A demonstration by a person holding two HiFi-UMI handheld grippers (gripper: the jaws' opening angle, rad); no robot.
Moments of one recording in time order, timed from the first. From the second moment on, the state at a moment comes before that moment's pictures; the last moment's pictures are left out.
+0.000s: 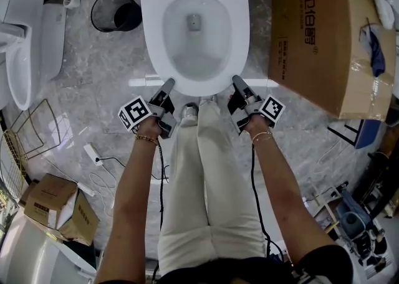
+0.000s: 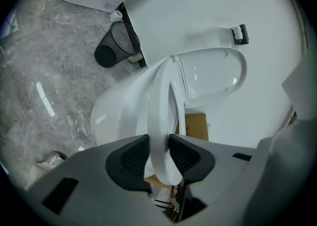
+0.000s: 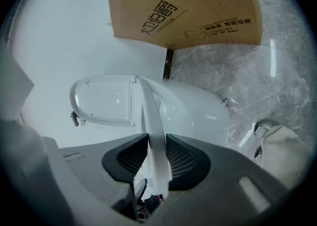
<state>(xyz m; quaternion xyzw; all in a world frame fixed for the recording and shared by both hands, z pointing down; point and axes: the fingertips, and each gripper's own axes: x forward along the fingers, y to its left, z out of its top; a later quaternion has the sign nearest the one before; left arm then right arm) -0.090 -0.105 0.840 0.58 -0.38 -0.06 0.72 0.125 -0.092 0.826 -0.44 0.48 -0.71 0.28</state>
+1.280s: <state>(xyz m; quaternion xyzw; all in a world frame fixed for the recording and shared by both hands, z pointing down) -0.124 -0.085 0.844 0.57 -0.42 -0.07 0.71 0.149 -0.070 0.859 -0.57 0.42 -0.68 0.17</state>
